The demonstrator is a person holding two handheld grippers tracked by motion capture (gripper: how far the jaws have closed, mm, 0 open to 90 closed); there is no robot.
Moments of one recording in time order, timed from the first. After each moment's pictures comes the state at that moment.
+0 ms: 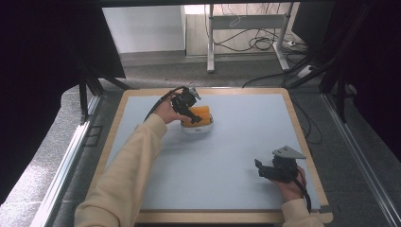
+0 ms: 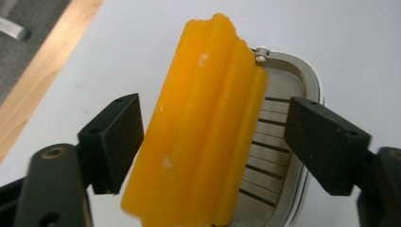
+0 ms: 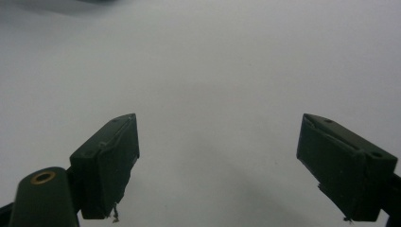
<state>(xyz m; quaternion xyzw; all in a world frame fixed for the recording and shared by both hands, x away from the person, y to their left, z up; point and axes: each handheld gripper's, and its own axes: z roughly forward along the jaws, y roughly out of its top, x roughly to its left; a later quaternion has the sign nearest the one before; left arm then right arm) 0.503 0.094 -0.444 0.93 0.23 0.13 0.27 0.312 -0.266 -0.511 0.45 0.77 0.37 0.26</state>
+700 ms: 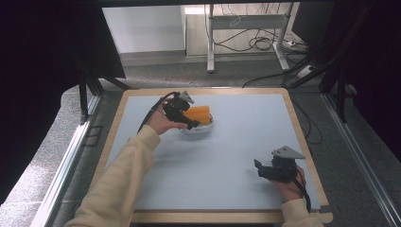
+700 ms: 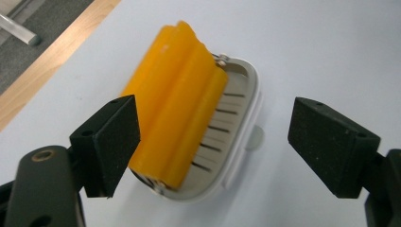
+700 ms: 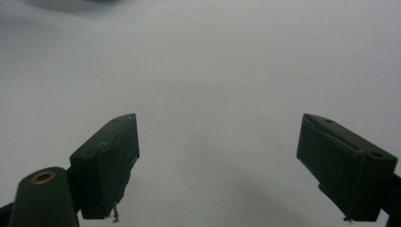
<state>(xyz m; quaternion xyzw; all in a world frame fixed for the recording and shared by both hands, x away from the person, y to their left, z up) 0.447 0.111 -0.432 0.90 0.26 0.13 0.33 0.311 -0.264 -0.511 0.45 0.77 0.37 0.26</state>
